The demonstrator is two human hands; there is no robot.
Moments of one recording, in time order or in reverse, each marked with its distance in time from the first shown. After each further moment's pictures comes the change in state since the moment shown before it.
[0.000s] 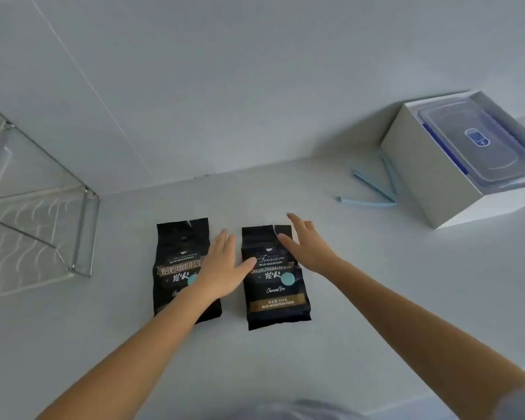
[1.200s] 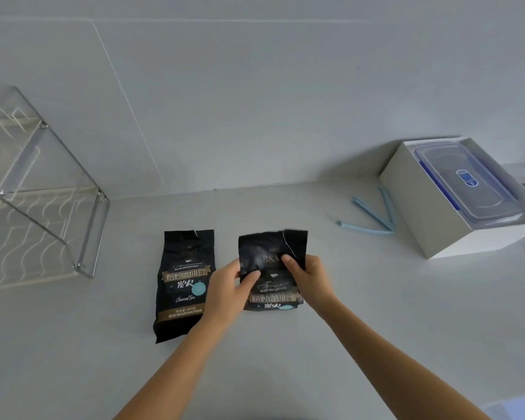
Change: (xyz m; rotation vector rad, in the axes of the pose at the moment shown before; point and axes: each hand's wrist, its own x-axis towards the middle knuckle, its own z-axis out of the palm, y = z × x) left_hand -0.038 0.008 0.010 -0.600 0.456 0.219; right_hand -0.051 -0.030 0.011 0.615 0.210 -0.011
